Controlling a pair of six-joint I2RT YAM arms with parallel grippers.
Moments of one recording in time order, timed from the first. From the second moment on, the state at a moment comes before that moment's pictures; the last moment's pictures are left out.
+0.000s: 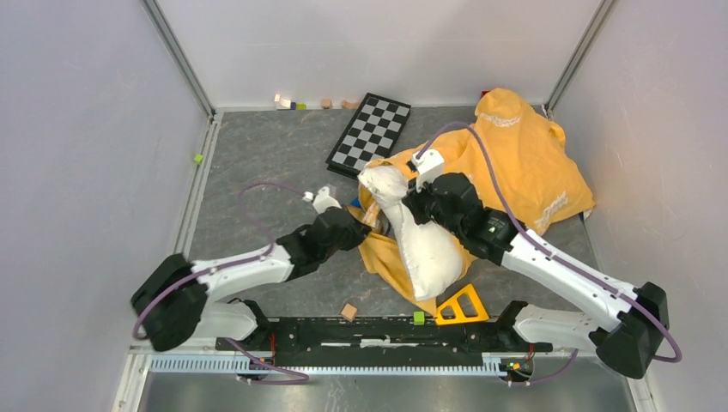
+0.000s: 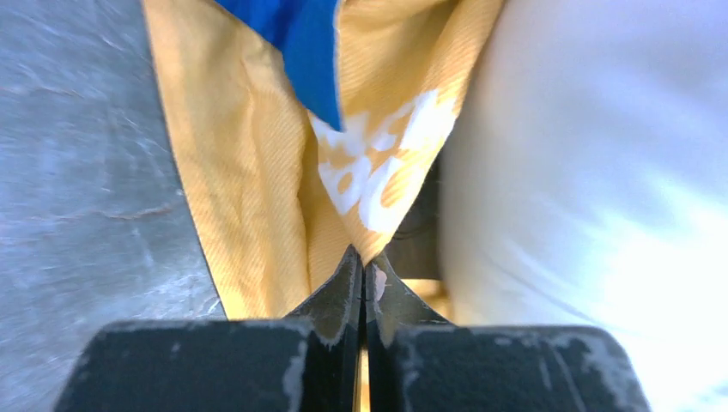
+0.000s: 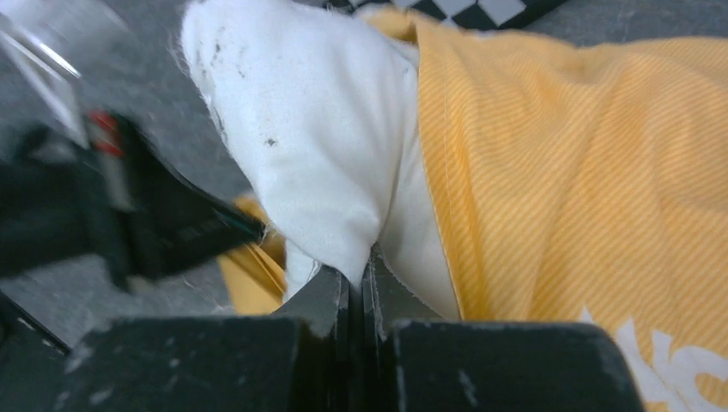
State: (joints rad) left arm -0.90 1.37 0.63 0.12 -0.31 -1.11; right arm 0.81 1.11 0.99 -0.28 0.22 0.15
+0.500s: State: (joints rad) left arm -0.78 1.07 0.55 -0.02 -0.26 -1.10; right arm 0.89 1.18 0.90 -0.20 0.18 0.00
